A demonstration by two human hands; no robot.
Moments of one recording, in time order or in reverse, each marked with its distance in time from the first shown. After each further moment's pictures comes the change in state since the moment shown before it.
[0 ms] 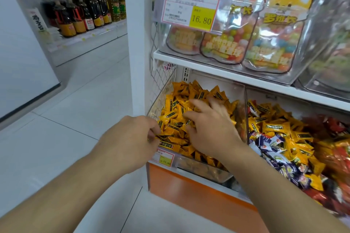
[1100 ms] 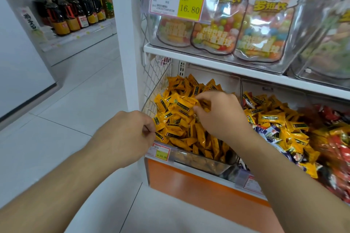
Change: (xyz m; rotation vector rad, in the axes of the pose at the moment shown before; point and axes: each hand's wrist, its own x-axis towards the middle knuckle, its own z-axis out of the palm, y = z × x) left_hand -0.001 0.005 -0.004 -0.009 -0.009 0.014; right_hand -0.005 0.020 -0.023 0.337 0.185 0.183
